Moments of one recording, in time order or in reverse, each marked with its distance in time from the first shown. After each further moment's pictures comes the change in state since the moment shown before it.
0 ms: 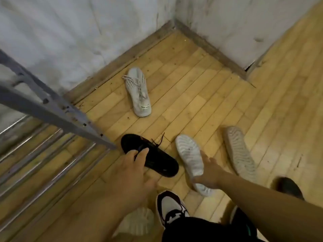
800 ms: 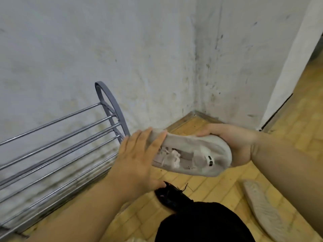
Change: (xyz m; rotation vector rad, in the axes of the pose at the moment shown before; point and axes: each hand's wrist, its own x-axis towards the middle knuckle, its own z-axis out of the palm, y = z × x) left_hand -0.190 0.107 -0.115 0.584 0.699 0.349; right_hand -0.319 -0.075 -0.158 0.714 -0.420 -0.696
